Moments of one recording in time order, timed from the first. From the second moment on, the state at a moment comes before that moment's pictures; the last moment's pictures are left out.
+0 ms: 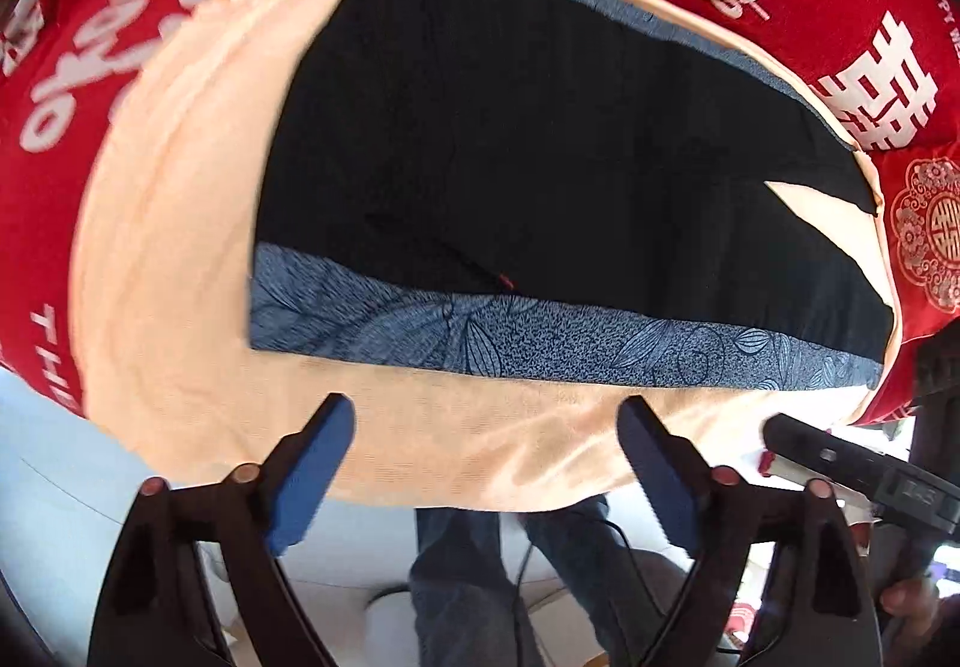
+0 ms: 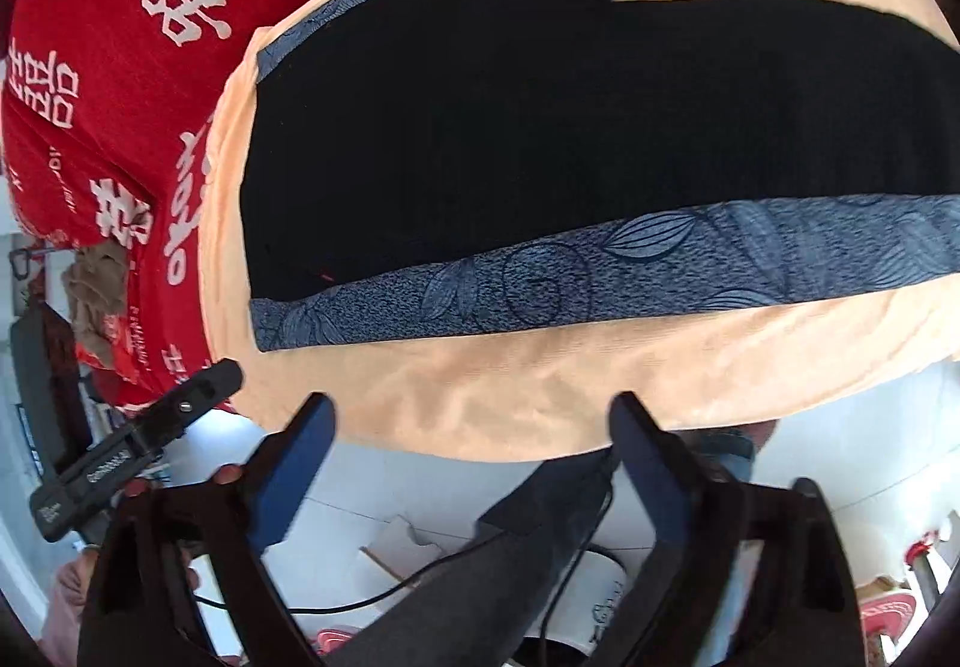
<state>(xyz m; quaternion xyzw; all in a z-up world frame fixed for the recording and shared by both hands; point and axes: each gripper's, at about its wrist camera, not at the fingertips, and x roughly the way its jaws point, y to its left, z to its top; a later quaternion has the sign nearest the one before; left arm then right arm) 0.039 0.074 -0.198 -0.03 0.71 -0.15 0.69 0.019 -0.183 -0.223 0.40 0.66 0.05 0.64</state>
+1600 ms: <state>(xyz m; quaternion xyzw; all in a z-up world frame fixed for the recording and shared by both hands) 0.093 0.071 -0.221 -0.19 0.69 -0.15 0.68 0.043 -0.251 -0.272 0.61 0.51 0.12 0.60</state>
